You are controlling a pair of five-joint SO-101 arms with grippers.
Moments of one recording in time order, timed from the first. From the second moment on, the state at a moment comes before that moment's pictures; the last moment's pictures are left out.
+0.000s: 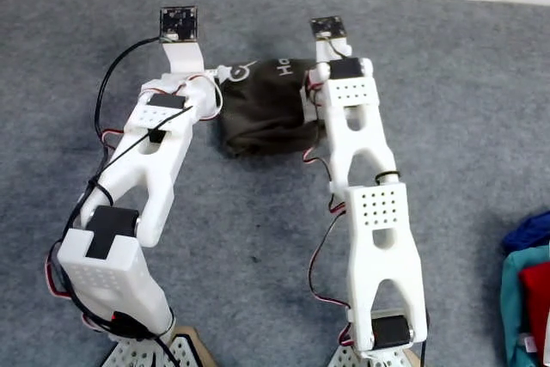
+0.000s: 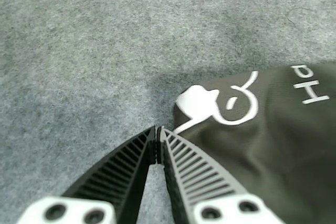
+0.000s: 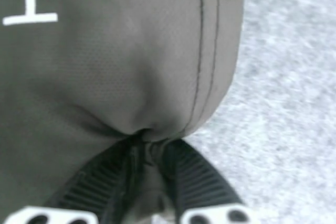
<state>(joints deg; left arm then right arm) 0.5 14.5 13.5 24.2 10.5 -17.3 64.1 -63.6 79.6 3.1</state>
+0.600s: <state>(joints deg) -0.5 15.1 13.5 24.2 10.5 -8.0 66.5 -93.1 99.9 -2.4</state>
